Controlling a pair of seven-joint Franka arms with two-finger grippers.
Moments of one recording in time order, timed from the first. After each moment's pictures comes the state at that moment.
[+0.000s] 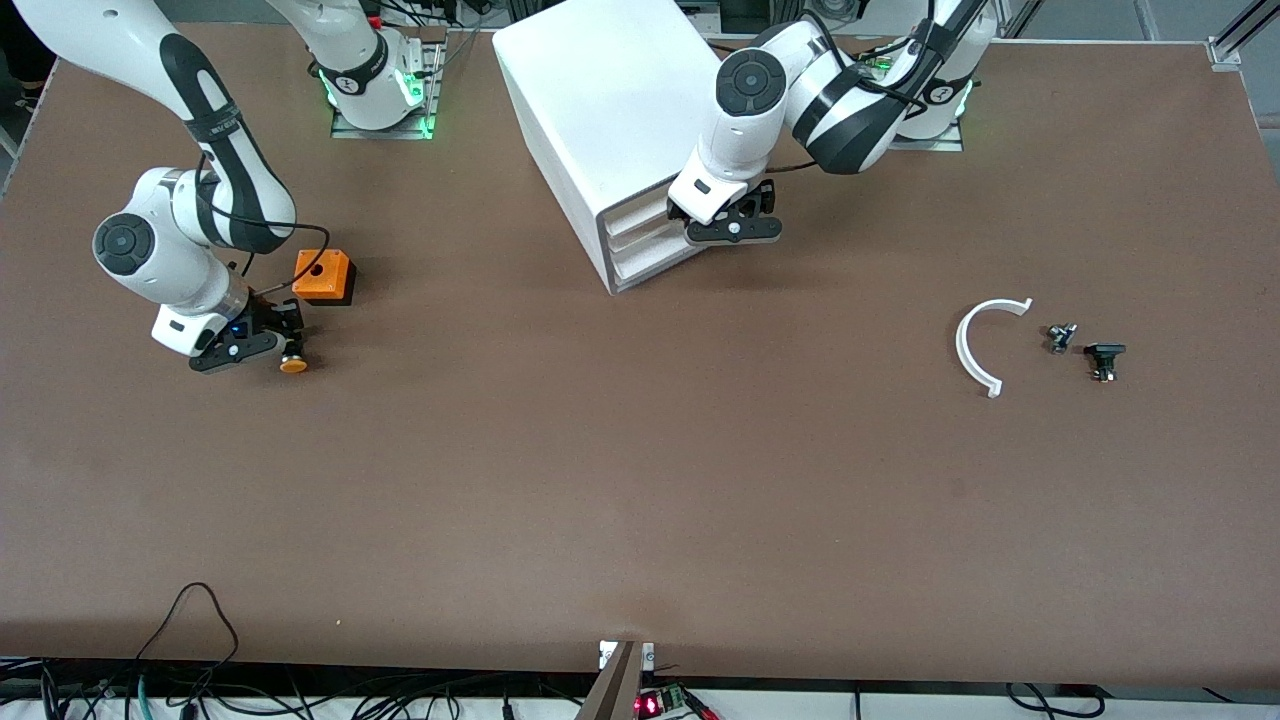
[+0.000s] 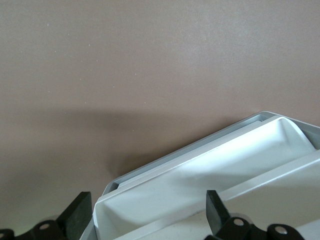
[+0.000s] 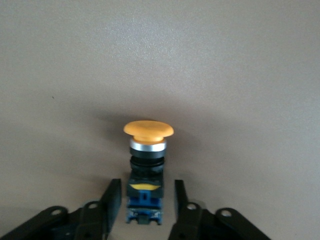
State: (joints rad) left arm -0.15 0.20 -0.68 -2.10 0.01 2.18 -0.92; right arm -0.11 0.32 -0.03 -2.32 -0.09 2.61 -0.42
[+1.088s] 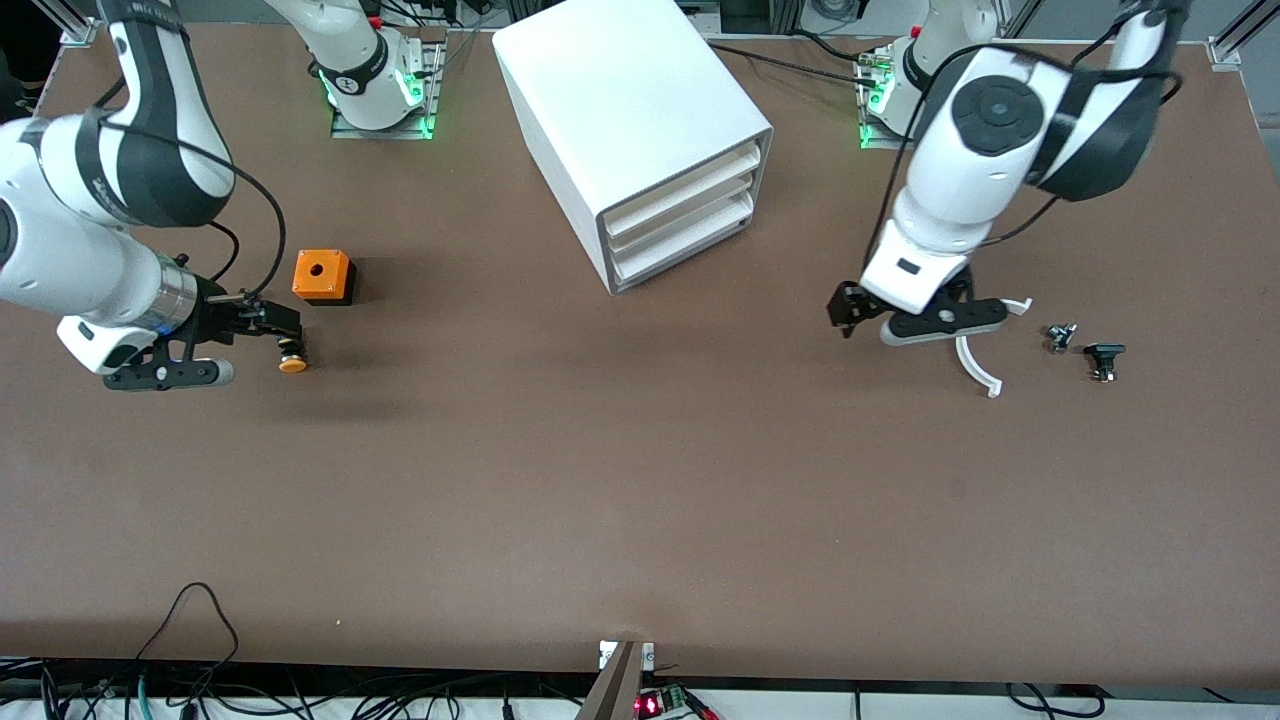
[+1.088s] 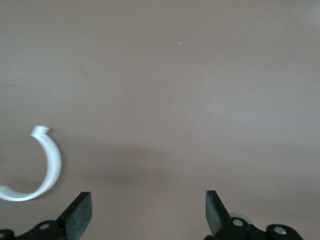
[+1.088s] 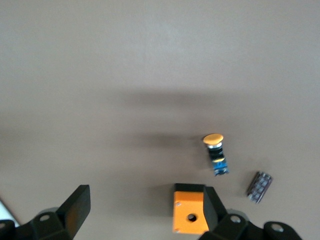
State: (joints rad) left arm 0.04 0.10 -0.42 -1.87 0.16 2.03 -0.60; right arm -0.02 0.22 0.10 -1.72 0.02 1.84 0.09
